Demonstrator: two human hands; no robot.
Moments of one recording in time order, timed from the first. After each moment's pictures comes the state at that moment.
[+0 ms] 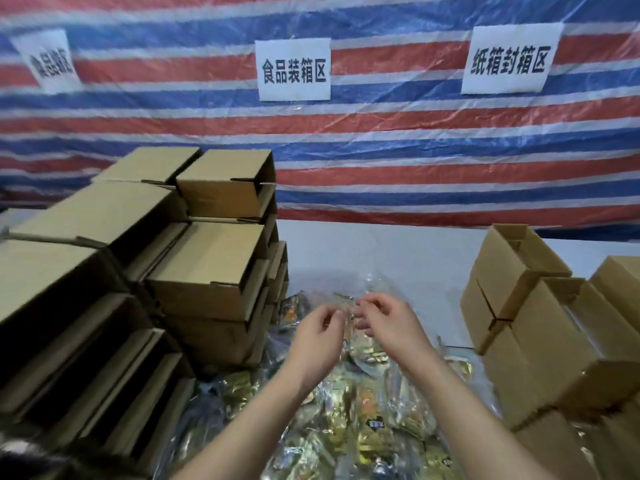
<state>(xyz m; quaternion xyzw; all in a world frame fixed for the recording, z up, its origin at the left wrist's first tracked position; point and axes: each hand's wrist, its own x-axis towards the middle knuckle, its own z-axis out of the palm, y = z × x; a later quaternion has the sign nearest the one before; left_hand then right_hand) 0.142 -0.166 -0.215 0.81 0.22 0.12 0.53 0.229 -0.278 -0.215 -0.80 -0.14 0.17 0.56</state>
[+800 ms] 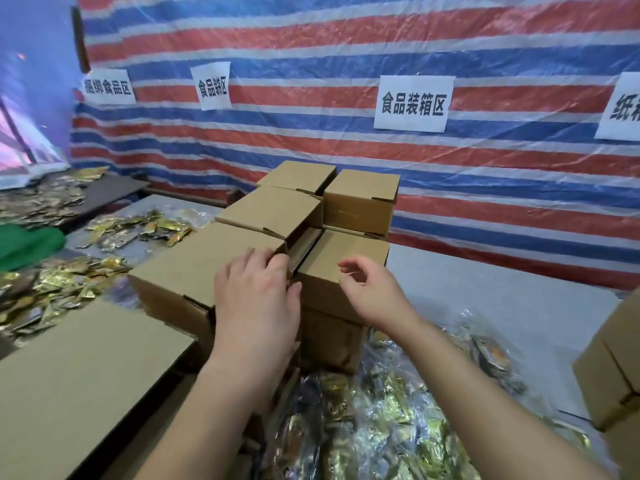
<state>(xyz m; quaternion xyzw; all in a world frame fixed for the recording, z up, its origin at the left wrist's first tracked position) -0.057 -0.017 -0.082 0.89 0.38 0.24 0.02 0.118 -0.081 -0.136 -0.78 -0.40 0.16 0.47</state>
